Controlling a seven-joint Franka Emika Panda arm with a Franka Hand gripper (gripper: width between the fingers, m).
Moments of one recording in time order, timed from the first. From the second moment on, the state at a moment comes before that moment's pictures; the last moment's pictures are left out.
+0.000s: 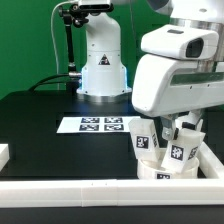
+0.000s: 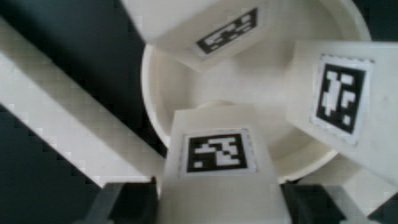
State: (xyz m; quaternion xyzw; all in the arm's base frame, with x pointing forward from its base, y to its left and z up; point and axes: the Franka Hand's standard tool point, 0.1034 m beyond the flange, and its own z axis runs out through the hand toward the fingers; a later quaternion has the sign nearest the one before) arm 0.633 0.081 0.081 0.96 0.28 -0.02 0.06
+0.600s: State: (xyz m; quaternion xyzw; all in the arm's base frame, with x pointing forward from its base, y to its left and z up) arm 0.633 0.078 0.079 1.00 0.03 0.00 0.03
